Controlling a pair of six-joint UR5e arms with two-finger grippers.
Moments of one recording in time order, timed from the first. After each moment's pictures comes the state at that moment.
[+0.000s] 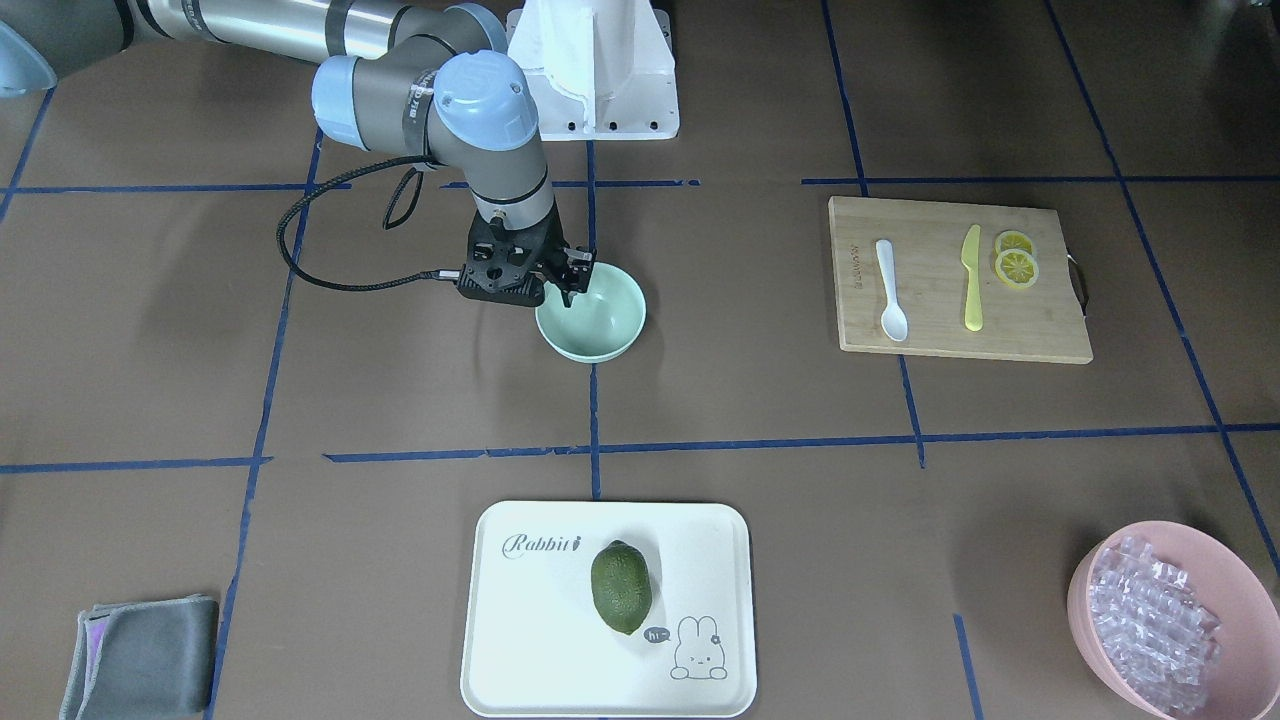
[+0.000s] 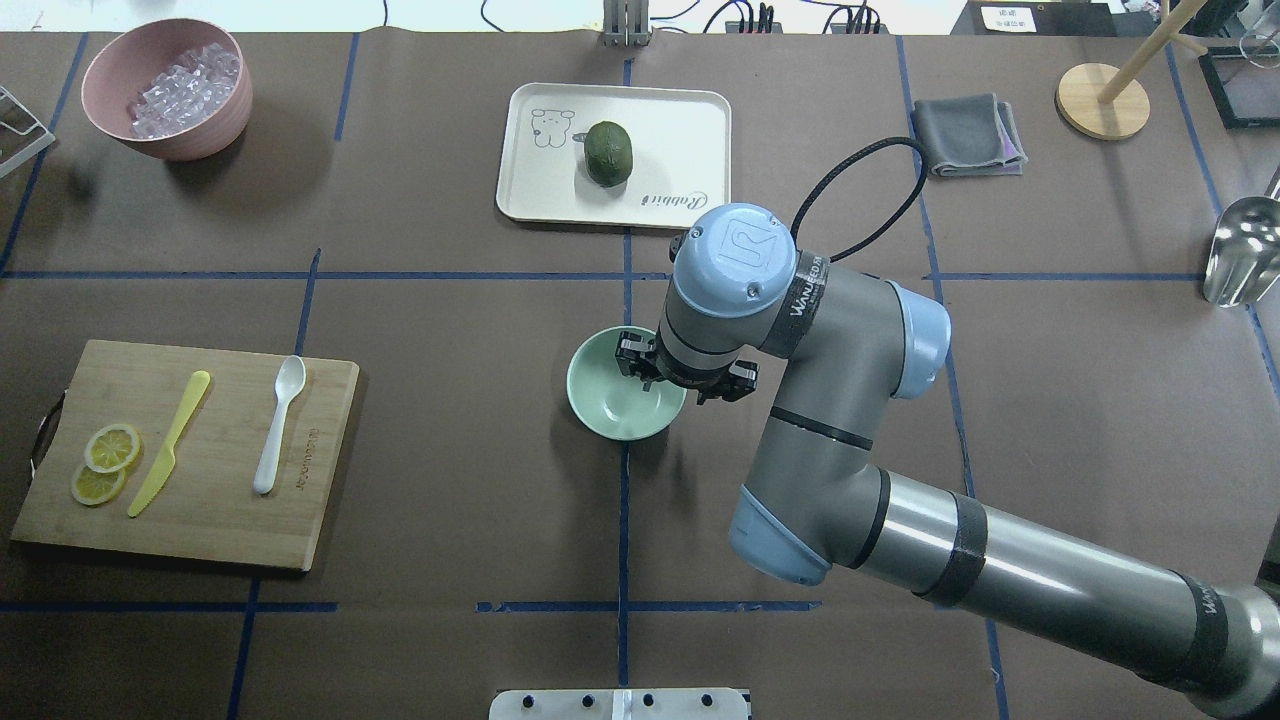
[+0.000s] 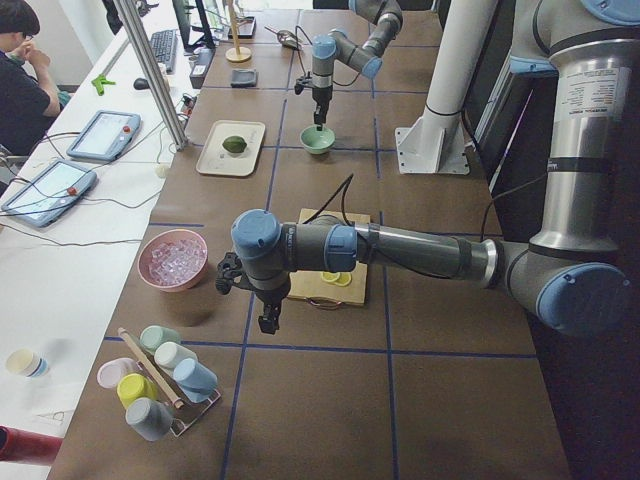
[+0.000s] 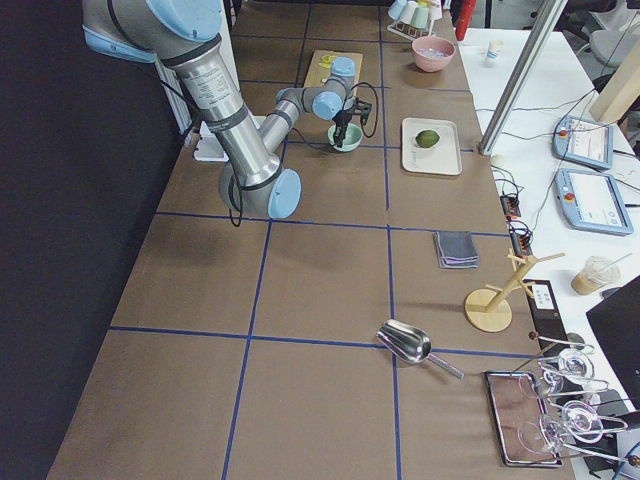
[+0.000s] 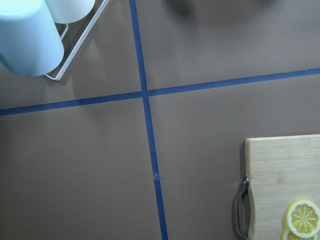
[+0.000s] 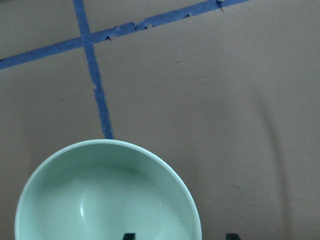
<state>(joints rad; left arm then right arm) -1.56 -1.57 -1.71 -1.44 -2.41 0.12 0.51 -0.87 1.63 -1.52 1.91 1.46</state>
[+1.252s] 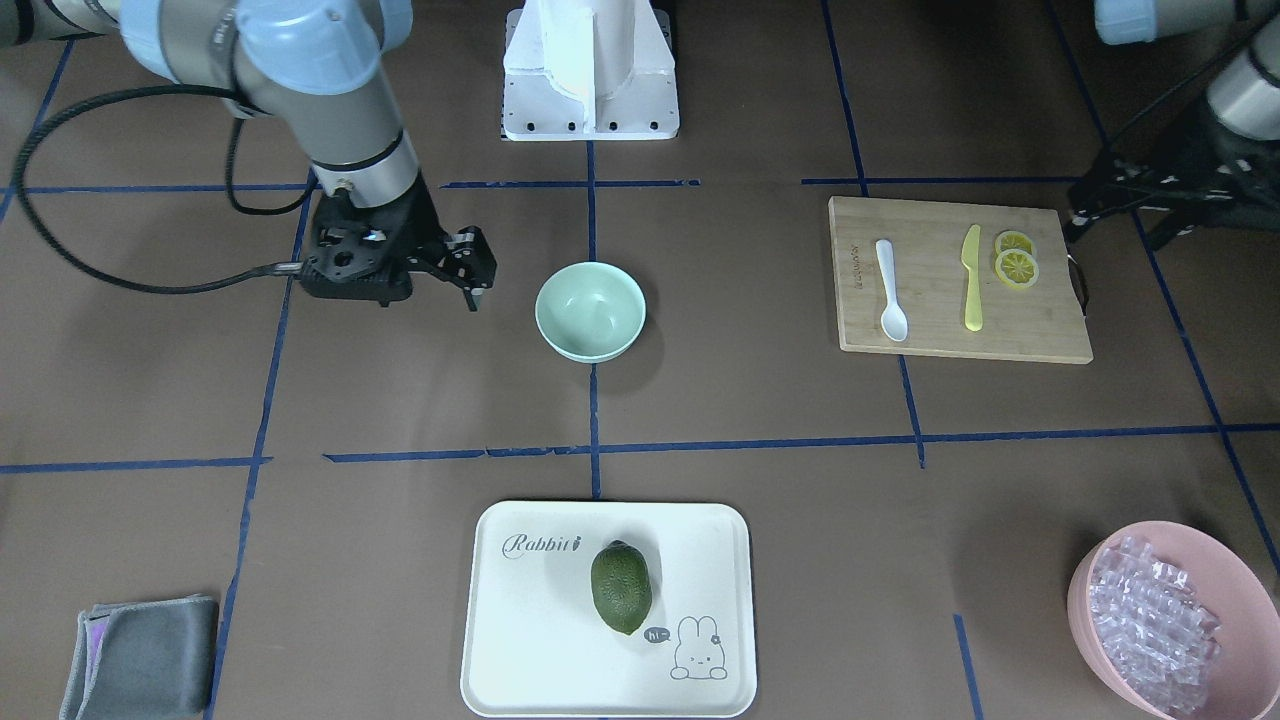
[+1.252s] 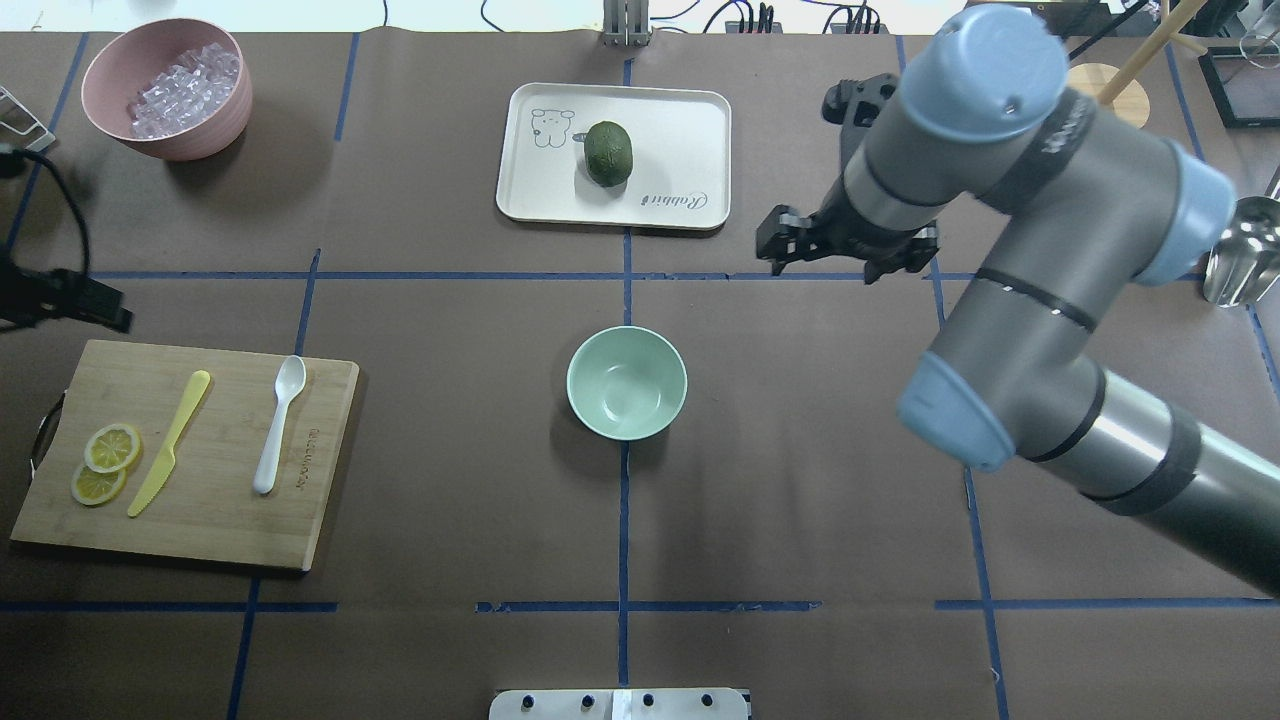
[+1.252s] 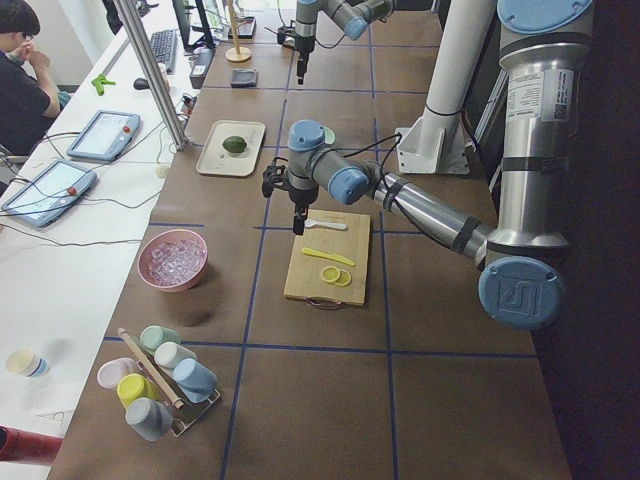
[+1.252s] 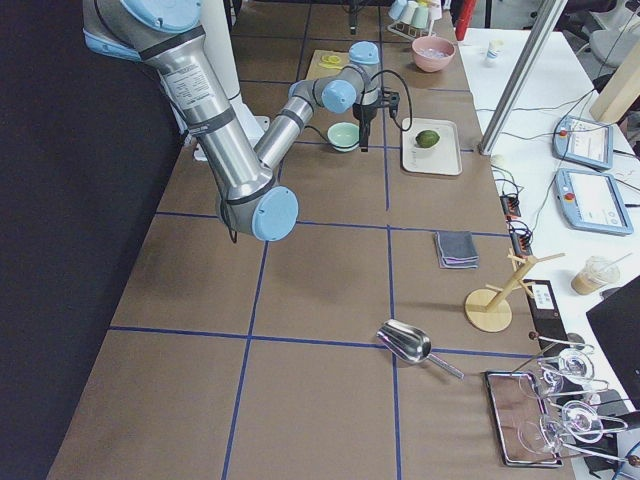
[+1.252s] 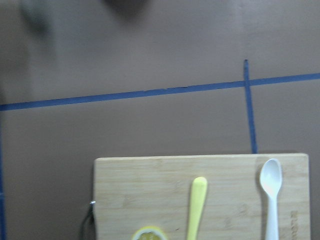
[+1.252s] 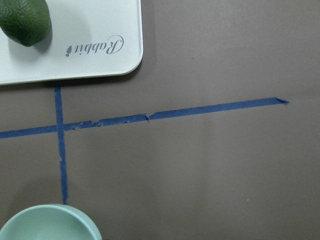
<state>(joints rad) -0.99 -1.55 -2.04 -1.77 -2.14 -0.77 0.78 -1.03 1.87 -1.69 2.02 1.07</state>
